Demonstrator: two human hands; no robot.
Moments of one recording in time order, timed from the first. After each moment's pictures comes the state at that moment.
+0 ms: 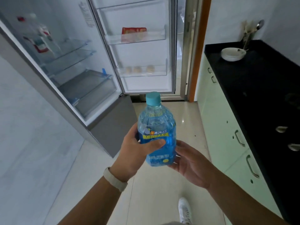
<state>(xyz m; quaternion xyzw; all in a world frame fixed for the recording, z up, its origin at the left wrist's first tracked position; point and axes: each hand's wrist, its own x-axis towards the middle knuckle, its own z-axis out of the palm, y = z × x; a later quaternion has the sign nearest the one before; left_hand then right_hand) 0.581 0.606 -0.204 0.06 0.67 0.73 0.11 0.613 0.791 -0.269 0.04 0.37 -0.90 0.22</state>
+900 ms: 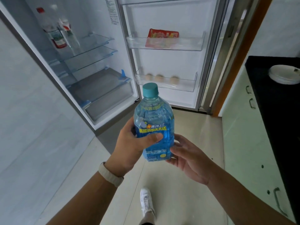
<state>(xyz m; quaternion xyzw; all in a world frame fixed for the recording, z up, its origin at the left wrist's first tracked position) 0.392 0.599 -0.189 0.03 0.65 0.76 0.03 0.384 0.794 -0.255 -0.02 0.45 -0.84 0.31</state>
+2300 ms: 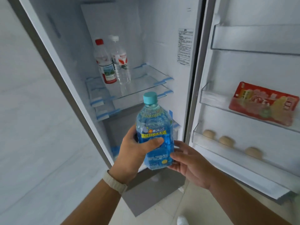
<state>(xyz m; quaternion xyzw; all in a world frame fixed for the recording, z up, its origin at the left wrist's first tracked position) 0.079 0.358 -0.175 -0.09 0.64 0.75 -0.15 0.009 0.537 -0.229 -0.10 0.51 -0.76 0.39</state>
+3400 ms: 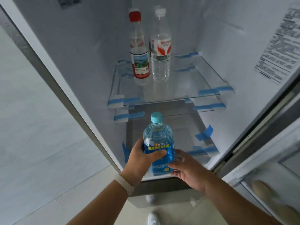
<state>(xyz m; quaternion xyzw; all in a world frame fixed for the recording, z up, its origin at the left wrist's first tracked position) -0.043 0.266 -0.271 -0.32 0.59 0.71 -0.19 -0.167 0.405 -0.313 -0.12 0.55 -0.61 0.56</state>
